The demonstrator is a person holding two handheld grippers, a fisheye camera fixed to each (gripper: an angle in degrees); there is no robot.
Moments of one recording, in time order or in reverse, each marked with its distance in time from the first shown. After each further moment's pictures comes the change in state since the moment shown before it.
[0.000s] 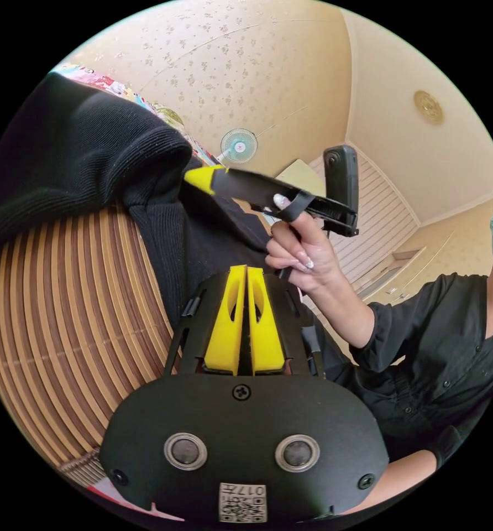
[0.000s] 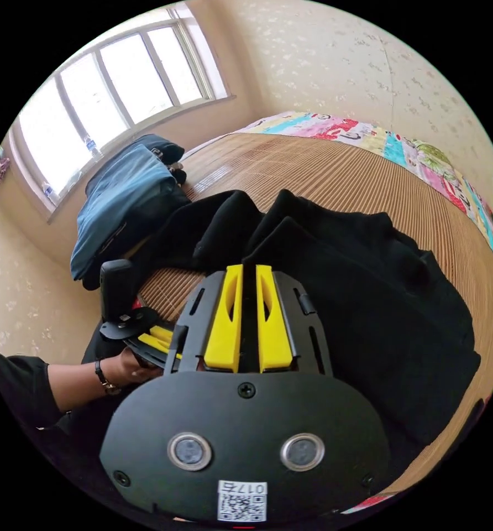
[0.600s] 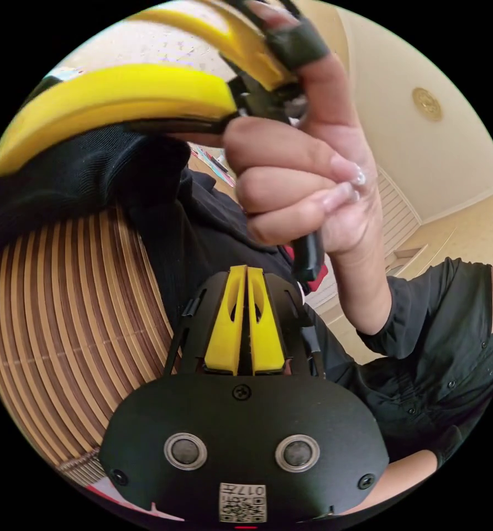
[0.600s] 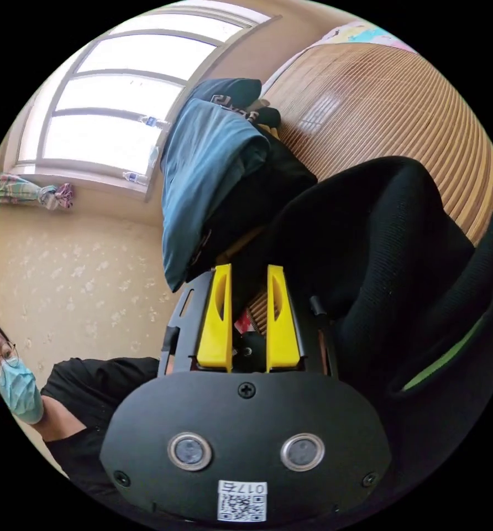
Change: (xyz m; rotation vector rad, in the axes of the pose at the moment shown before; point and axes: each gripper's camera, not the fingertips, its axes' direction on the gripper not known) left arm 0.000 0.009 0.017 0.004 -0.012 0.014; right arm 0.064 -0.141 -0.001 -0.375 -0.616 -0.015
